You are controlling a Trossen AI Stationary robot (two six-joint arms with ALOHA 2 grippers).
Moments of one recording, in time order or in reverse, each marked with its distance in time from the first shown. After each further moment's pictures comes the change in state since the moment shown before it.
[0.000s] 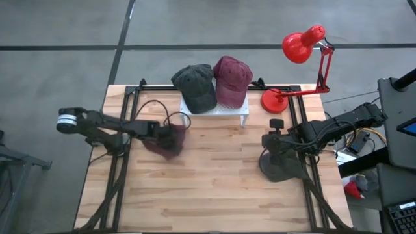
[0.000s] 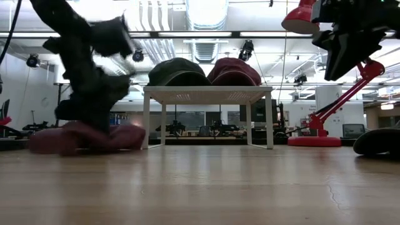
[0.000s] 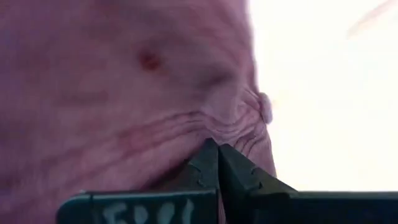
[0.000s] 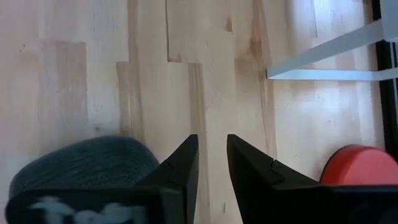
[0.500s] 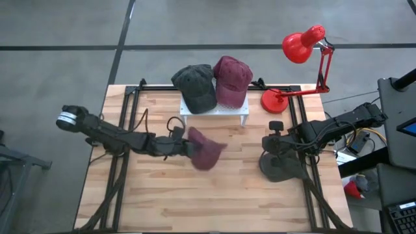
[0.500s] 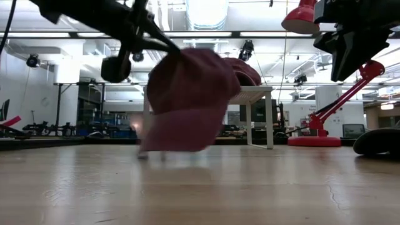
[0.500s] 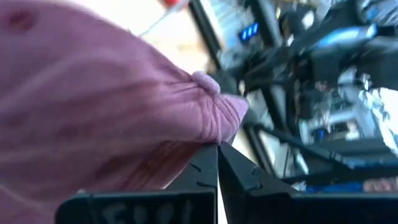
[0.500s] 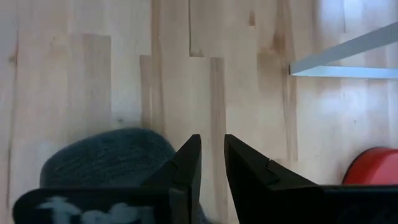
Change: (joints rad) left arm -0.316 0.002 0.086 0.717 -0.398 -0.333; right arm 0.003 0.001 -0.001 -0.002 -0.076 0.004
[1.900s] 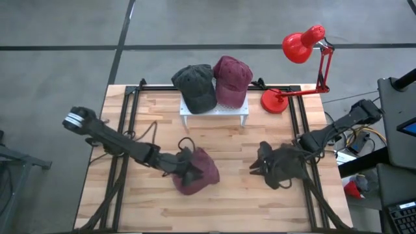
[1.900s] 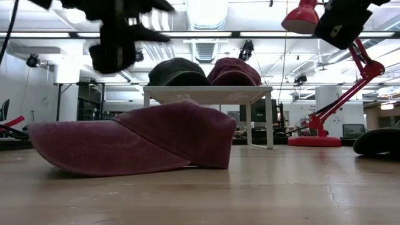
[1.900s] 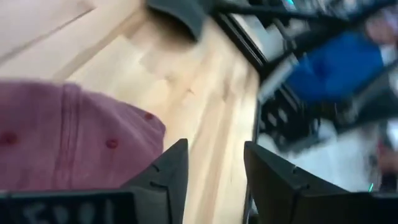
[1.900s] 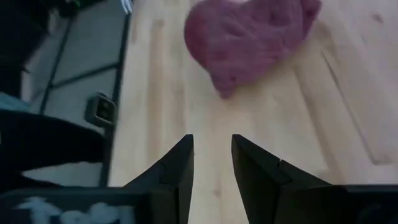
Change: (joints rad) left arm -0.167 0.125 0.111 -0.065 0.218 0.222; right arm 0.186 0.009 -0.083 0.634 -0.143 0.420
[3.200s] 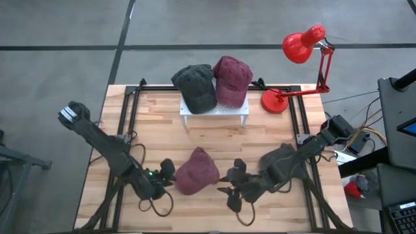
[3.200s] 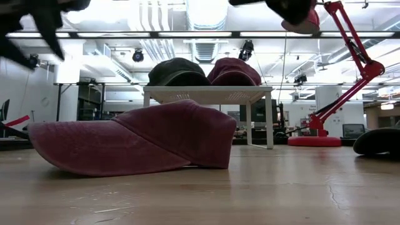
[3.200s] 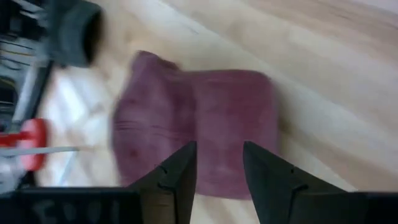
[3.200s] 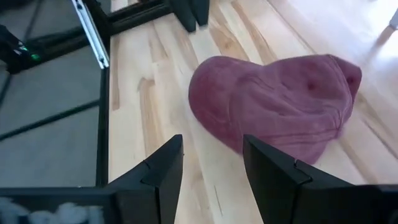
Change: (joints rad) left arm -0.355 -0.153 -0.011 -0.613 -0.294 1.429; right arm 0.106 0.598 0.445 0.130 0.337 0.091
